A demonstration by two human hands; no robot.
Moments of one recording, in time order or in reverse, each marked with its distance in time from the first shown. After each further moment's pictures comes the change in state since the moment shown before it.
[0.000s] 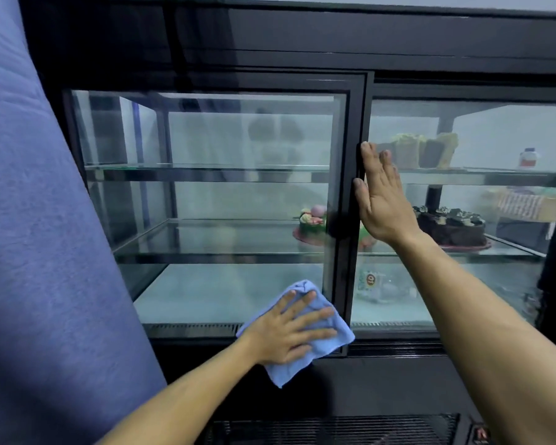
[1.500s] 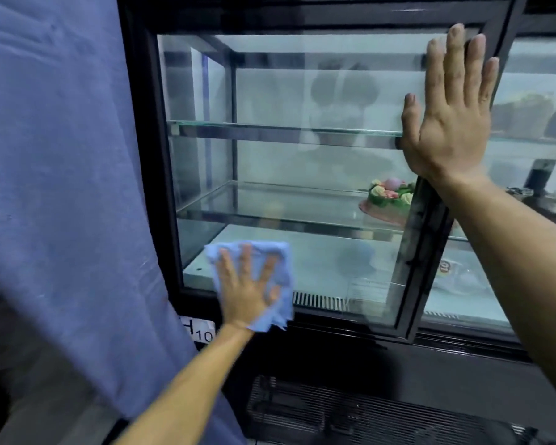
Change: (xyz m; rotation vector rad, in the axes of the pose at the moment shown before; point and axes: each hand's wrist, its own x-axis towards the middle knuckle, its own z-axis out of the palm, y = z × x) left_hand -0.140 -0.034 -0.011 -0.271 0.074 -1.061; right_hand 0.069 -0.069 0.032 -0.441 0.487 -0.208
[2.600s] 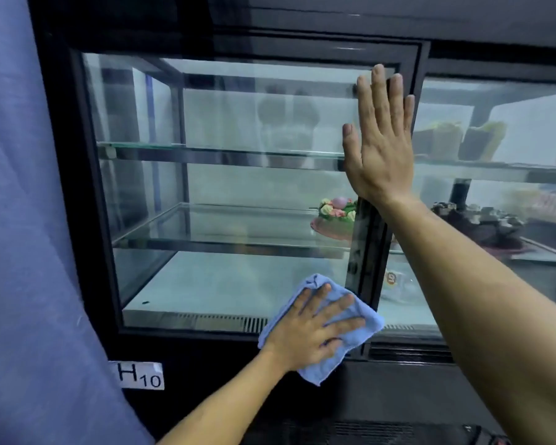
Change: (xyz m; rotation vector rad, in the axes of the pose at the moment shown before) left_hand 0.024 0.149 0.059 0.119 -0.022 0.751; right_hand 0.001 0.002 -0.003 0.190 -0.038 0.024
